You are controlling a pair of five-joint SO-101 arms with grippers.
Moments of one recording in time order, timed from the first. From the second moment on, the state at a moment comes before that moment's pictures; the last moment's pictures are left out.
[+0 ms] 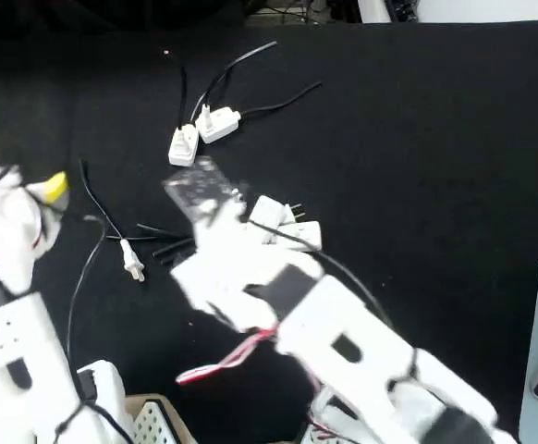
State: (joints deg) left arm -30.1 -53.4 35.4 63.6 -8.0; right arm -49.2 -34.1 45.0 49.5 -9.5
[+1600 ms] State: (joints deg) left arm -44.8 -61.7 53.8 63.6 2.1; right arm -53.2 28.4 2.3 45.1 -9.8
